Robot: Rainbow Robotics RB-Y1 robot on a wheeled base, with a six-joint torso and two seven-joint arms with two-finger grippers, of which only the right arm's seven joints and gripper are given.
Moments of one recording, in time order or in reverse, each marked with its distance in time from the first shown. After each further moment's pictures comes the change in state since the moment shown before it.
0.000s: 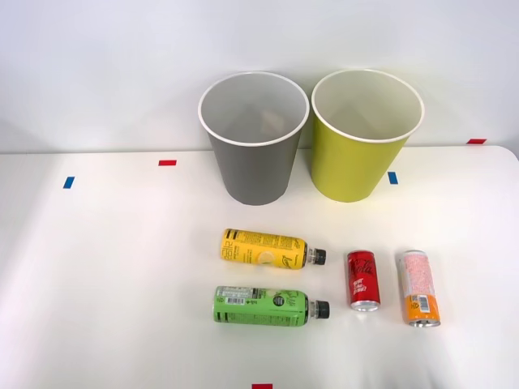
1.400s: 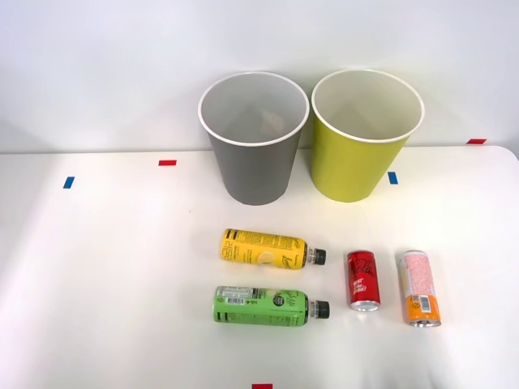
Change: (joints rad) arm 0.000 0.000 0.000 0.000 0.000 0.000 0.000
